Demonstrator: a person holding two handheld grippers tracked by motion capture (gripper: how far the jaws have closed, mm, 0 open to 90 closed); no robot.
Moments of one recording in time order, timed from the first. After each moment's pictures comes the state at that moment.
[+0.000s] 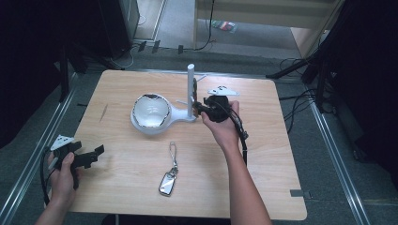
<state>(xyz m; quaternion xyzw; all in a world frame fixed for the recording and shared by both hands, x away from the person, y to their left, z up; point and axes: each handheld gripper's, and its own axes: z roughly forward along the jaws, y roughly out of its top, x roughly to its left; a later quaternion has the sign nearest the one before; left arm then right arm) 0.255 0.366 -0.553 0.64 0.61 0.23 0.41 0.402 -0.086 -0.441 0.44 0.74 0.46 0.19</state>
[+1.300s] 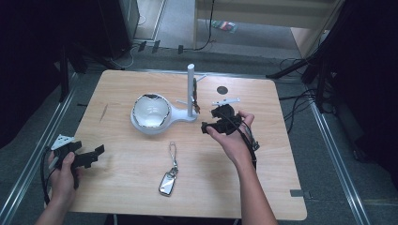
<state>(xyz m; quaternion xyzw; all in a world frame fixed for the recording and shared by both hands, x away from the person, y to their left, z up) 0.257 0.366 -0.553 0.64 0.61 0.22 0.41 0.365 -0.103 -0.438 0.49 0.80 0.29 0.19</state>
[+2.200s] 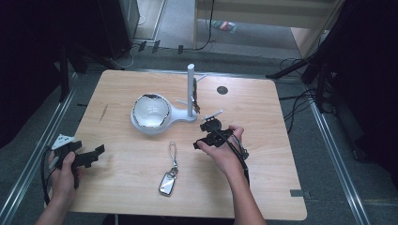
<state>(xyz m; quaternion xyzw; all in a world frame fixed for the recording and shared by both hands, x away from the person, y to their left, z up) 0.258 0.366 -0.553 0.64 0.61 0.23 0.41 0.347 -0.075 -0.477 0.52 0.82 0.18 0.15</state>
